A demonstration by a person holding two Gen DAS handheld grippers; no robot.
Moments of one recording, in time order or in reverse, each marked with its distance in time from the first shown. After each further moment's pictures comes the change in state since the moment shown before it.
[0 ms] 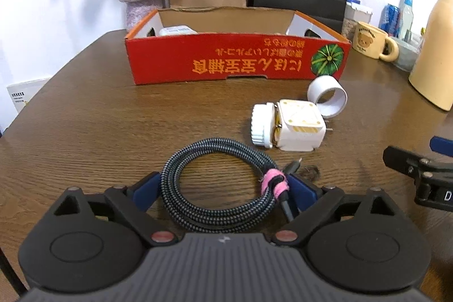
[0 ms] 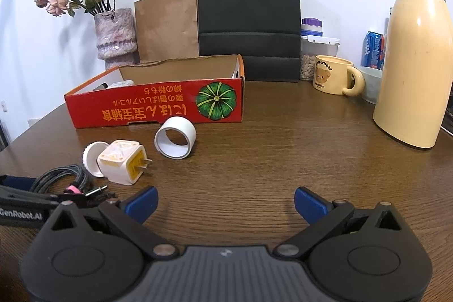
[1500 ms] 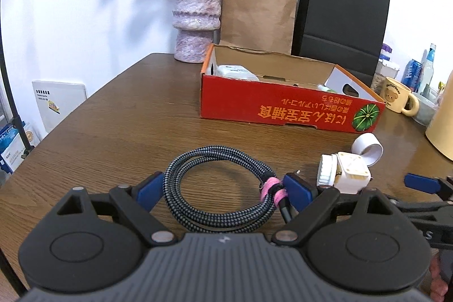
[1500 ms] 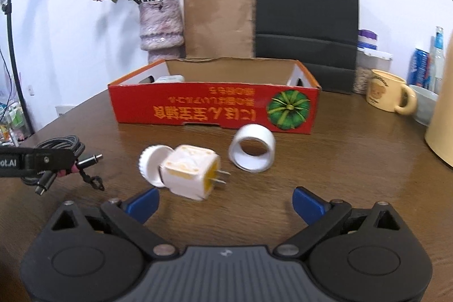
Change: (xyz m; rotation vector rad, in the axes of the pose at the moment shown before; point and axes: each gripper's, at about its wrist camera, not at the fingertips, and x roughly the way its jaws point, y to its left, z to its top) left arm -0.032 0.076 0.005 -0.135 -0.147 0.038; right arm 0.021 0.069 0.011 -0.094 -0.004 0.119
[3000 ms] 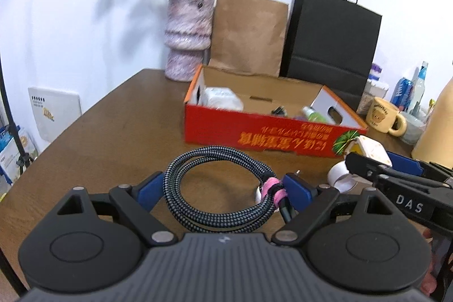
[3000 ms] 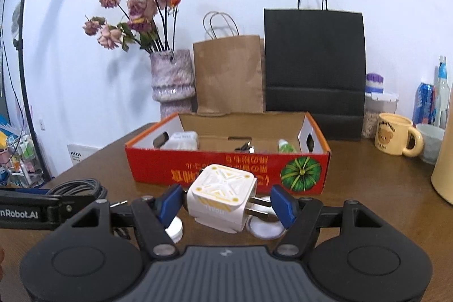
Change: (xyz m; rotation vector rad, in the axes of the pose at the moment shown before) left arm -0.021 -0.024 0.029 -0.023 -0.046 -0.029; right arm -0.024 0.000 0.046 0.014 -0.174 0.047
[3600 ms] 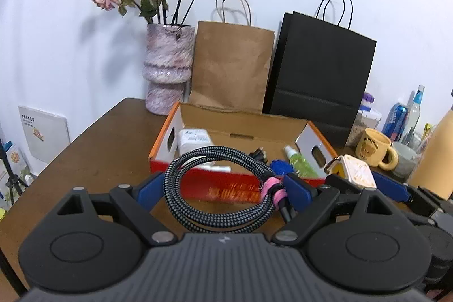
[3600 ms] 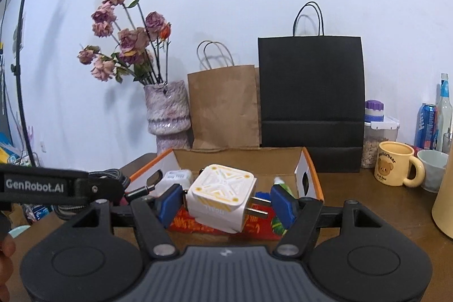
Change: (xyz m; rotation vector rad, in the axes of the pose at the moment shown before) left arm 0.022 -0.041 0.062 -0.012 -0.062 -0.015; right arm 0.010 -0.020 0.044 0.021 -0.087 0.009
